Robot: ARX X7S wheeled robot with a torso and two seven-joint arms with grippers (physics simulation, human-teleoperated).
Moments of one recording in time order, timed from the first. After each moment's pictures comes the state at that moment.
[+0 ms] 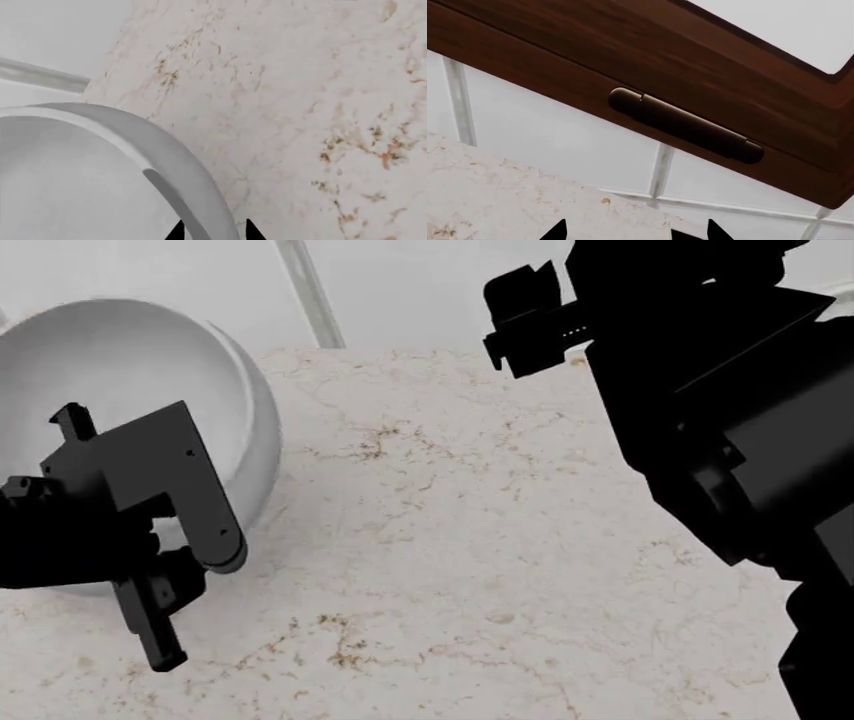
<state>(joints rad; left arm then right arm) -1.46 -0.63 1.17 0.10 -0.69 -1.10 0.35 1.51 0.46 -0.82 0.26 0.83 0.98 0.40</state>
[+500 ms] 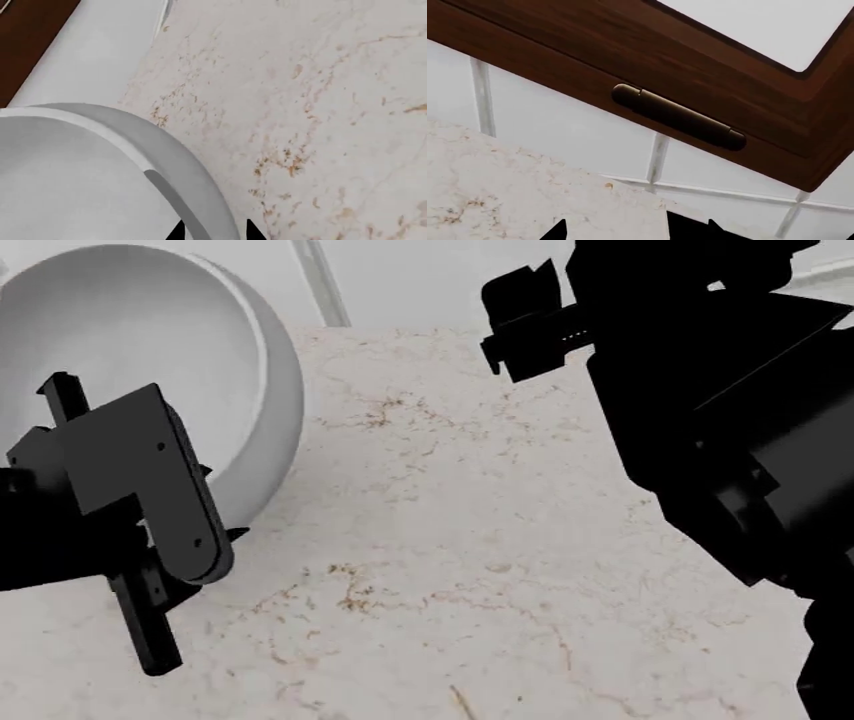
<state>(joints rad) -1.46 -0.70 1.08 0.29 -0.76 -1.08 0.29 1.49 0.49 -0.79 0.16 0.88 1.03 0.47</state>
